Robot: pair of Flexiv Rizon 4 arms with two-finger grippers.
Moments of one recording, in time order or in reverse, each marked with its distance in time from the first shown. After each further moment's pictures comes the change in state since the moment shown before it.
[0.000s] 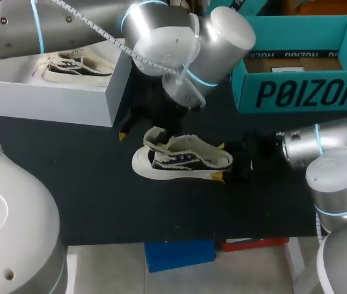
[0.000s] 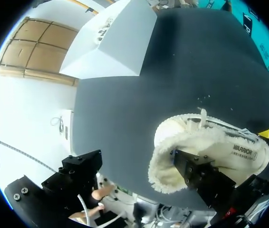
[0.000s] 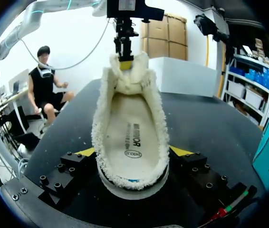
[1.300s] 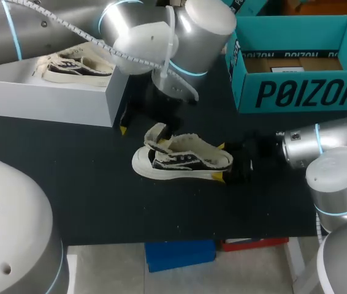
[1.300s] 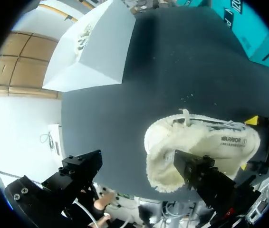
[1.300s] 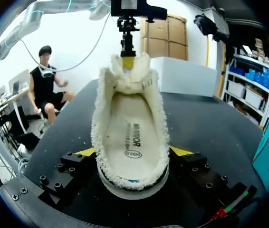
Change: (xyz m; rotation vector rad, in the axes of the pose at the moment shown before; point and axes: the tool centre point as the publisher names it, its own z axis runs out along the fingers) left arm 0.011 -0.013 -0.018 0.038 0.189 0.181; right arm 0.000 0.000 0.000 0.001 0.000 0.001
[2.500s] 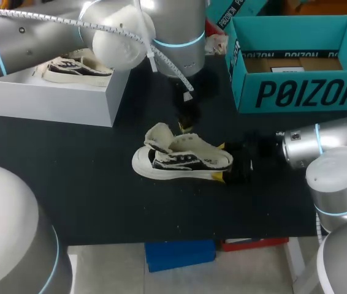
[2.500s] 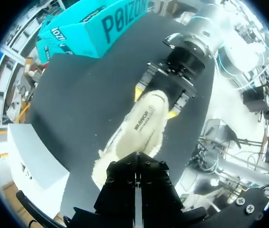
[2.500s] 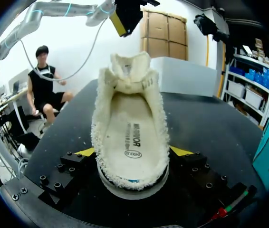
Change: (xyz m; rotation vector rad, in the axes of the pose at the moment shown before) left arm 0.085 0.004 -0.059 0.227 0.433 1.102; right arm 0.000 0.000 0.000 0.000 0.000 0.000
